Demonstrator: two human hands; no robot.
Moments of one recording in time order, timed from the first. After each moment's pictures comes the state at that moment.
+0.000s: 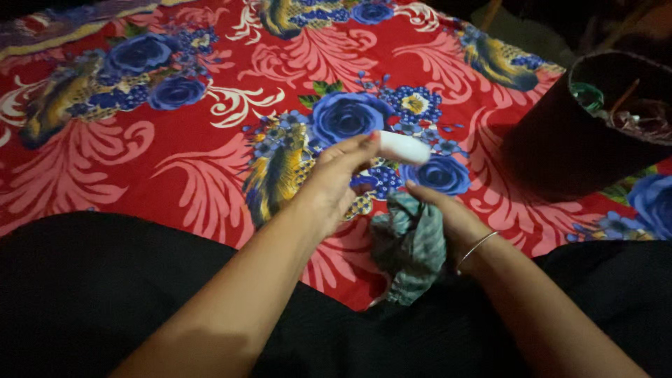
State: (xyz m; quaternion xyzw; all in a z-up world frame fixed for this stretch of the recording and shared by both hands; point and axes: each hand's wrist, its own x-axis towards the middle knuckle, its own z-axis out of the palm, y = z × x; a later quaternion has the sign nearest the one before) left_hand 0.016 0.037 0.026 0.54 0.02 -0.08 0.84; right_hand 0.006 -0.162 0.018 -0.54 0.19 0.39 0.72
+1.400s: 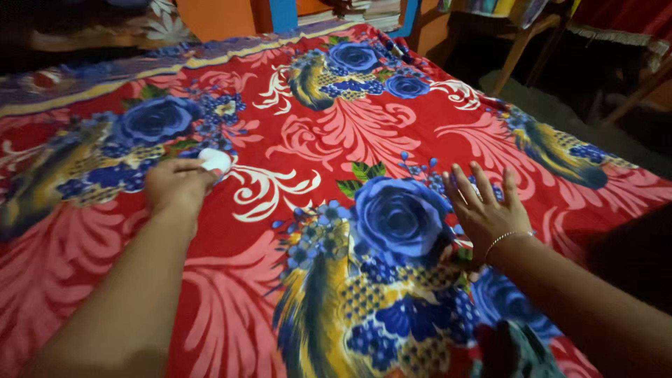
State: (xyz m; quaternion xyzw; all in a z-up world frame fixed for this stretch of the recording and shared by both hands) left_hand 0.179 0.375 -0.016 0.72 0.27 0.28 0.58; right_hand 0.198 -0.082 0.040 -0.94 -0.19 0.00 -0.29
